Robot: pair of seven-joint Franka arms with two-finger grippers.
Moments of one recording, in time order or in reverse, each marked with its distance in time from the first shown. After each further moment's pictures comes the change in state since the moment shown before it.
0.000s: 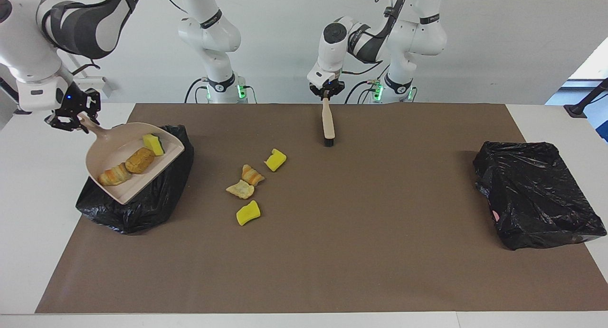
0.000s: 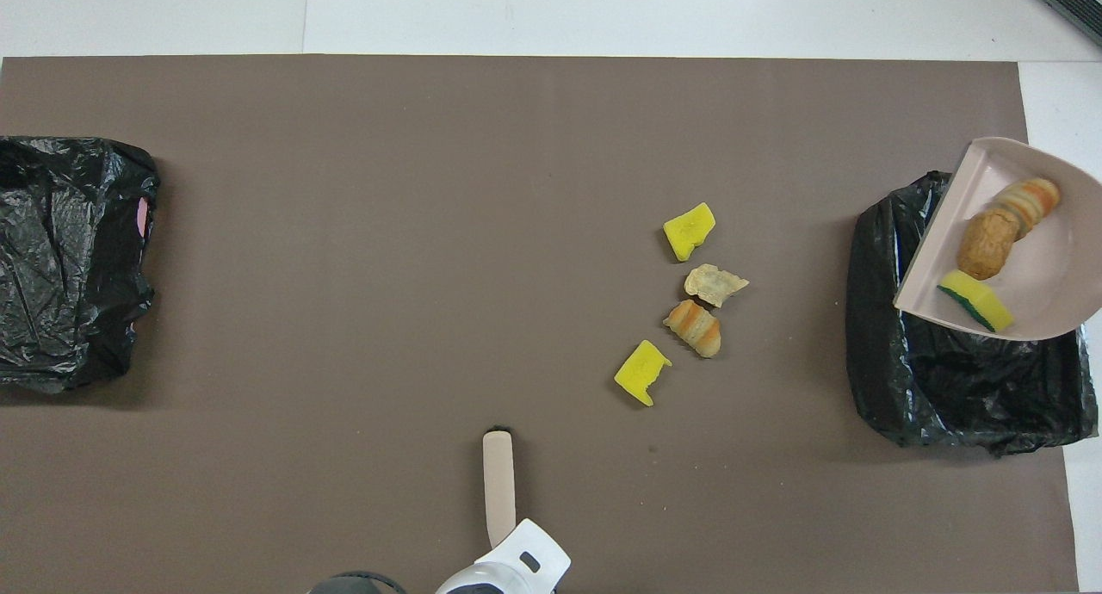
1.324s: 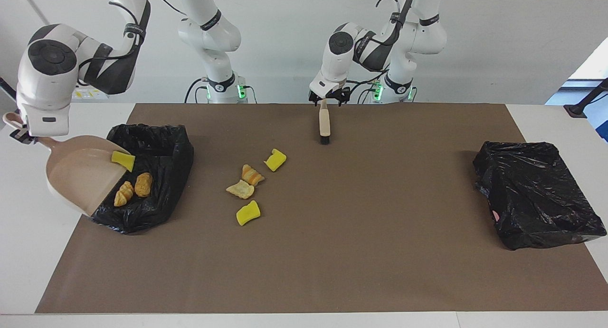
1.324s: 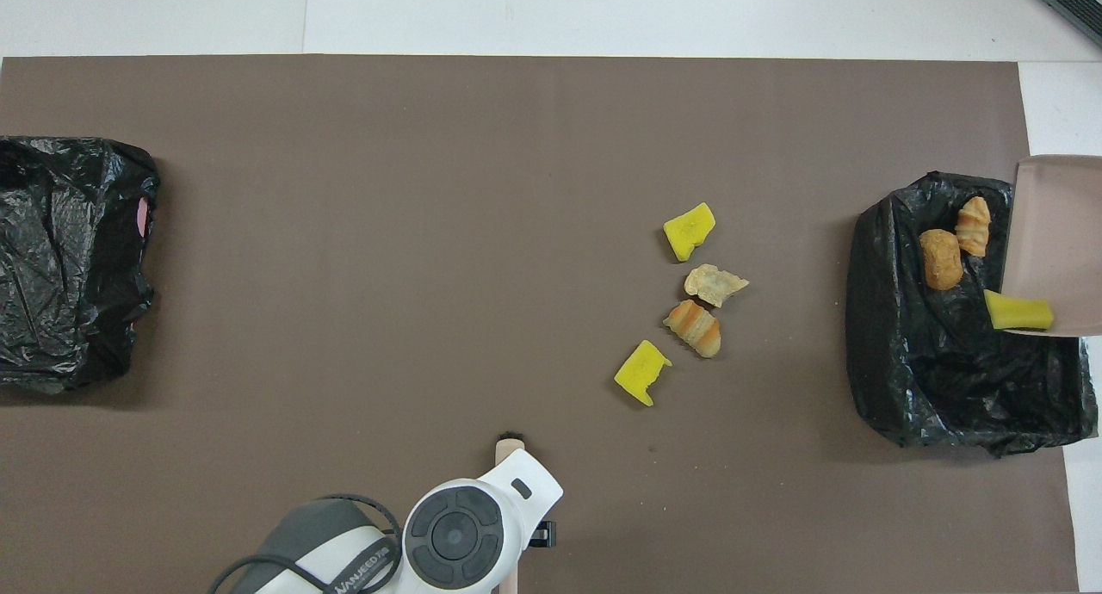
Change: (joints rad) left arm 0.116 0.109 0.061 0.171 0.171 -0.089 0.104; right arm 0.063 0.069 0.017 -0.043 -0.595 0.187 0.049
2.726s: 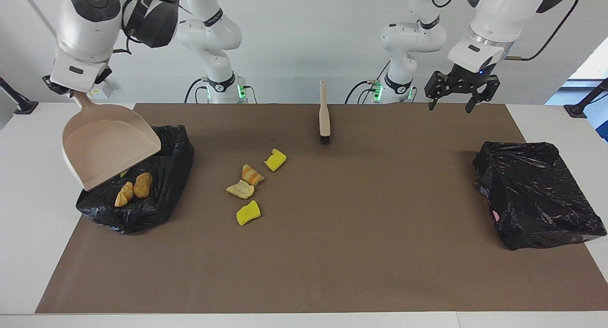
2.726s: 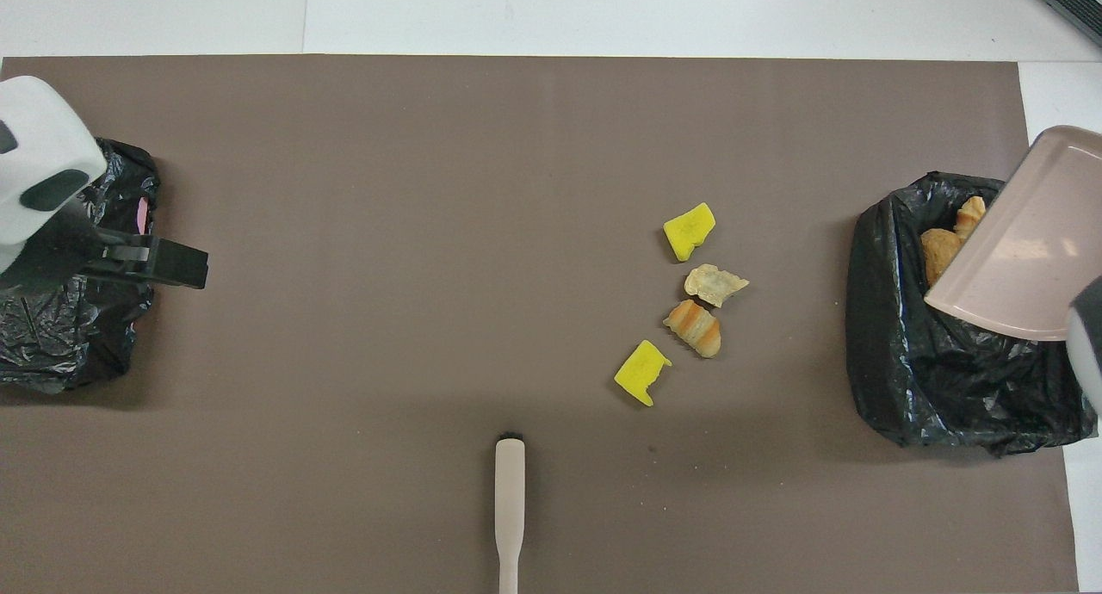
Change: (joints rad) left arm 0.180 0.160 0.508 0.851 0.276 -0.542 0.618; right arm 0.220 -0.145 0.083 0.089 0.134 -0.502 0.506
